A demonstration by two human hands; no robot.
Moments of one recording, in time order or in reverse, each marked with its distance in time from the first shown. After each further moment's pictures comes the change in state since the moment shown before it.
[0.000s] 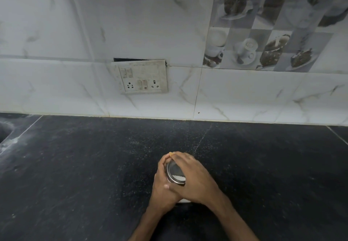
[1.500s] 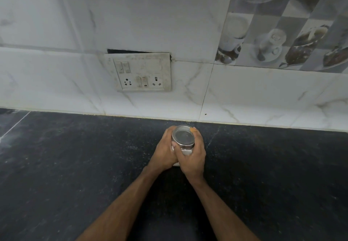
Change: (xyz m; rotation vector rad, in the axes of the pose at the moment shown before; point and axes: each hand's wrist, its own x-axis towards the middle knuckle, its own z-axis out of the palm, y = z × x) left_hand 0.166 -0.026 -0.004 0.123 -0.140 0.102; right_hand 0.137 0.060 0.057 0.547 0.846 0.188
